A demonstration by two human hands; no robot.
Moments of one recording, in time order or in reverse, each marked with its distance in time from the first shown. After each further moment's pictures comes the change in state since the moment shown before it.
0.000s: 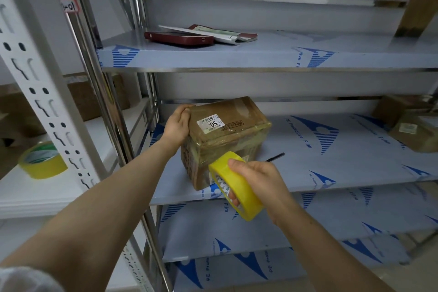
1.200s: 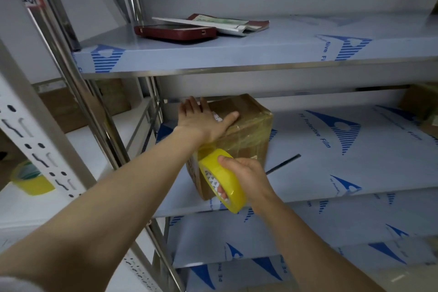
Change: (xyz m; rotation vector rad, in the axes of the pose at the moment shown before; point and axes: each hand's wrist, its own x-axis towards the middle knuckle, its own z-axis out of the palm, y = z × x) left_hand 0.040 0.028 0.036 1.212 -0.314 -0.145; right_hand 0.083 0.010 0.030 0.138 -0.039 0.049
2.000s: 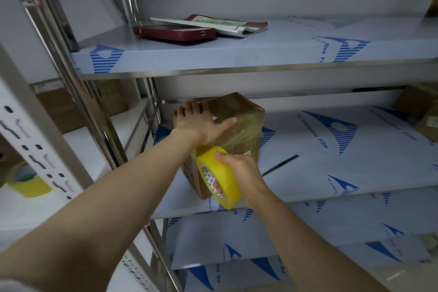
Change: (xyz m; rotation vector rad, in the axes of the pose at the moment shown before) left_hand -0.004 -0.001 0.000 0.005 -0.038 0.073; right_hand 0.003 -0.012 0.007 0.016 0.027 0.039
